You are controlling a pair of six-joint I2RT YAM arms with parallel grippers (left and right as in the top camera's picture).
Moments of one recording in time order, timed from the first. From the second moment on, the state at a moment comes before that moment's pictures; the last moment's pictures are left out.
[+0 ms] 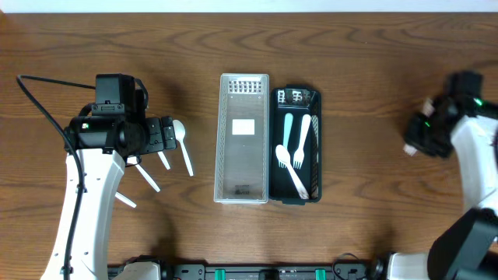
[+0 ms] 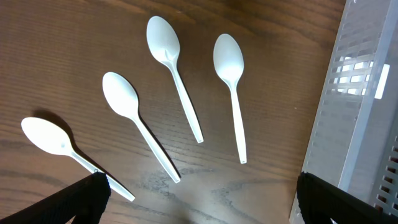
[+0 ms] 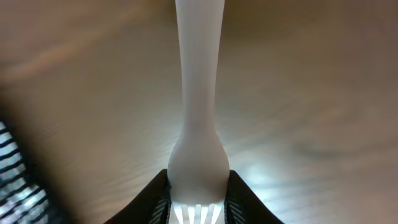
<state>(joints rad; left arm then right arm) 0.02 1.33 1.19 -1.08 -0.01 -0.15 -0.21 1.57 1.26 -1.05 -0.02 0.28</state>
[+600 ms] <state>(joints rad) 0.02 1.33 1.19 -1.08 -0.01 -0.15 0.42 1.66 1.43 -1.08 -0.05 0.33</state>
